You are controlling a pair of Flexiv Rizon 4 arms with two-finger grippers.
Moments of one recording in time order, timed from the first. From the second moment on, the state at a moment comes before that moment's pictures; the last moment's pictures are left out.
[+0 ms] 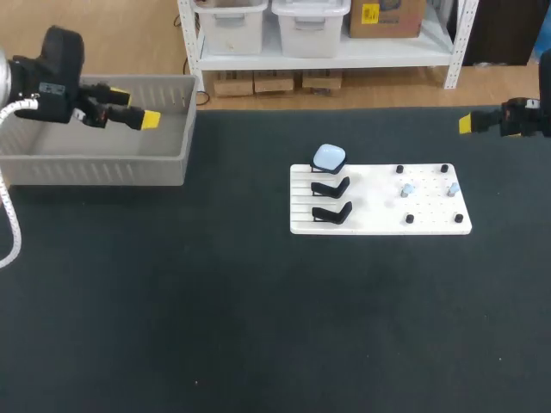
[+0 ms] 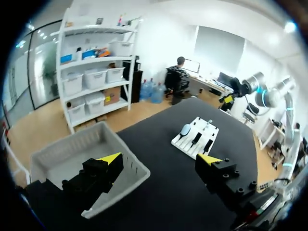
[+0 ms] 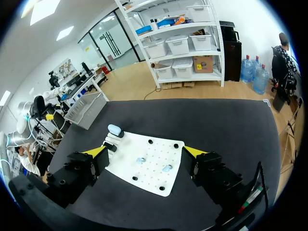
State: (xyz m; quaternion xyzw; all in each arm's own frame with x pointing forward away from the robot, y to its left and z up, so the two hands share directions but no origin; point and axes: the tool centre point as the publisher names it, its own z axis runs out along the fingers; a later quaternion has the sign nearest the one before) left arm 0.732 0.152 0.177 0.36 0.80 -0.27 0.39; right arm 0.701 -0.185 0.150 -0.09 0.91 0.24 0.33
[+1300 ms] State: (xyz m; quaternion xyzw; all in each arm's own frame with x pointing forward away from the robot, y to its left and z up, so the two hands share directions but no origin) left arm 0.757 0.100 0.154 0.61 0.64 -0.36 0.31; right arm 0.701 -0.185 0.150 -0.09 0.91 0.24 0.33
